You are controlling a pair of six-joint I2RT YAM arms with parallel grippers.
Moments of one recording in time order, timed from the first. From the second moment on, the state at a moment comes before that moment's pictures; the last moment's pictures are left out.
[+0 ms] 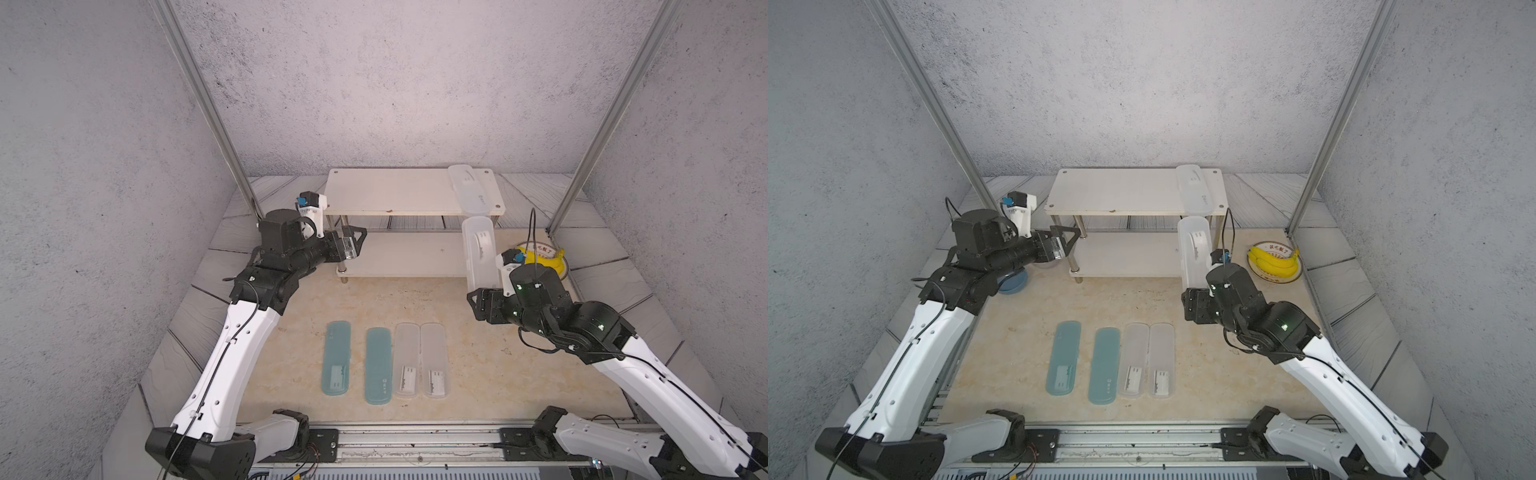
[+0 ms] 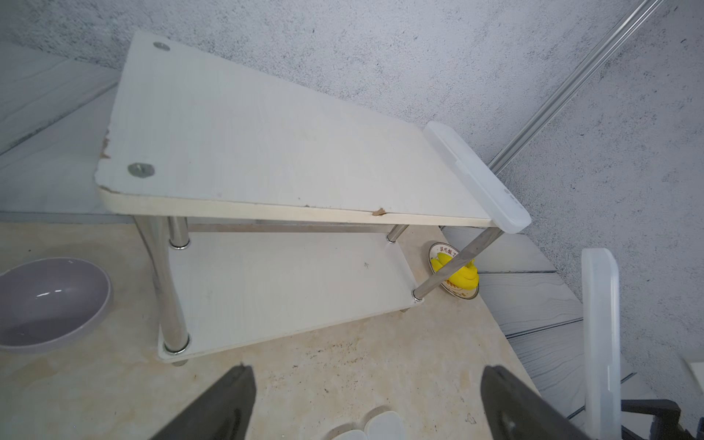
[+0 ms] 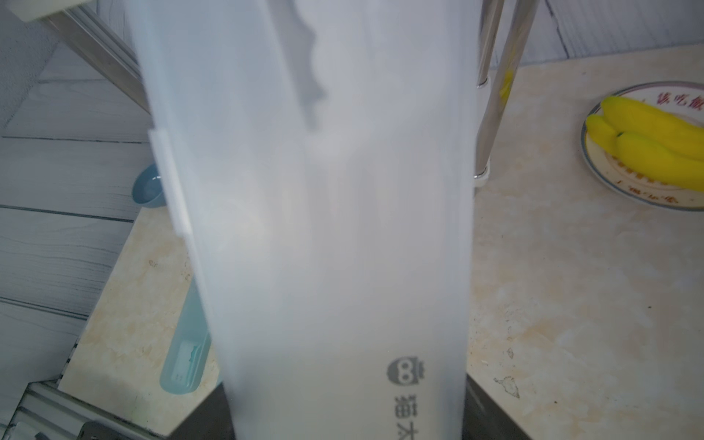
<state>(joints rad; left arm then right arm) -0.26 1.24 1.49 -0.56 0.34 -0.37 0.74 1.03 1.33 -0.99 0.23 0.53</state>
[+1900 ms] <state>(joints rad) -0.21 1.34 1.27 -0.33 0.27 -0.21 0.55 1.99 2.40 -0.89 0.13 0.29</state>
